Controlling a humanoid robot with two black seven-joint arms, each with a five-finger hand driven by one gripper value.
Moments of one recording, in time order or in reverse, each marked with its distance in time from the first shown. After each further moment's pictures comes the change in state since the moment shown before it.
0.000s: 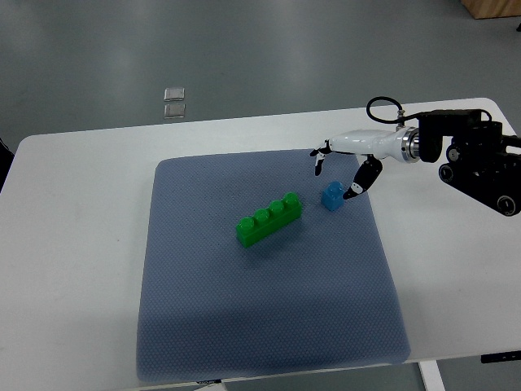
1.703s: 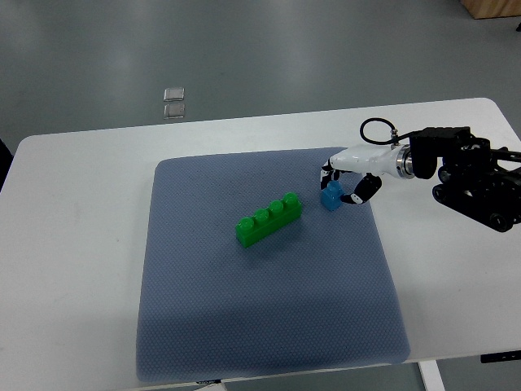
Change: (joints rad) left arm 0.000 0.000 0.000 0.000 0.000 0.000 0.000; right arm -0.008 0.017 -0.091 -0.010 -0.058 -0.067 -0.044
